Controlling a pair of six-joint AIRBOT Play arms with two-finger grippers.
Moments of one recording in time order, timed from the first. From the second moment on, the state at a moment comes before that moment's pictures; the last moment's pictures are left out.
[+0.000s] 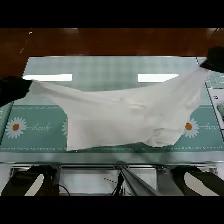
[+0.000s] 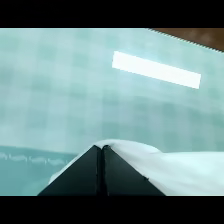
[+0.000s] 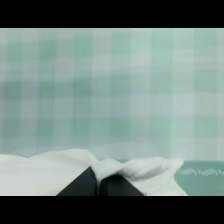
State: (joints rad) left arm -0.08 -0.61 0.91 1.40 -0.90 -1.84; right arm -0.08 -1.15 1.53 -1.36 1.34 1.60
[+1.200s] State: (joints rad) left arm 0.09 -1.27 1.03 1.29 -1.15 -1.60; right arm -0.16 -1.56 1.63 -1.45 1.25 1.47
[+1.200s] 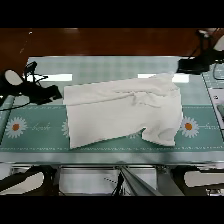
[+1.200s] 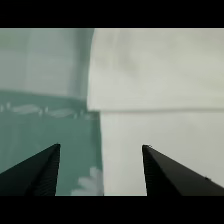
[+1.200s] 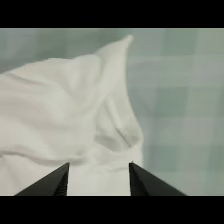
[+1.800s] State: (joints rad) left arm 0.23 -1.03 0.49 1.01 -1.36 -1.43; right arm -0.44 -1.34 1.27 -1.39 1.35 1.40
